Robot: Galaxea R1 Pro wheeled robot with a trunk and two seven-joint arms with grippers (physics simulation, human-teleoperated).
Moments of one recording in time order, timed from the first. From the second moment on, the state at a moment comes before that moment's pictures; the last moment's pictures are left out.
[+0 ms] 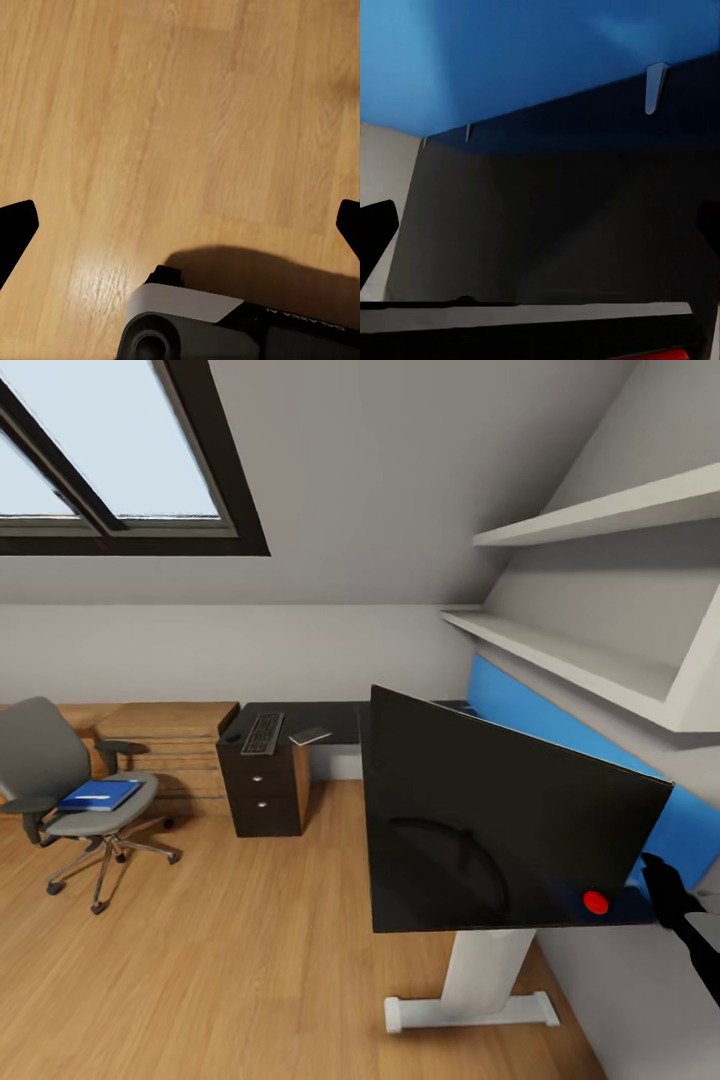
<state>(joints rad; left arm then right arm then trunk) -0.15 -0.04 -0.48 -0.47 0.54 -0.08 0.44 -0.72 -0.47 -0.30 -0.37 -1.25 0.06 0.07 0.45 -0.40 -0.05</state>
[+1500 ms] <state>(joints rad) -0.15 -0.04 -0.48 -0.47 0.54 -0.08 0.44 -0.72 -0.47 -0.36 -0.36 -1.25 0.06 0.03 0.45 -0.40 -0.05</state>
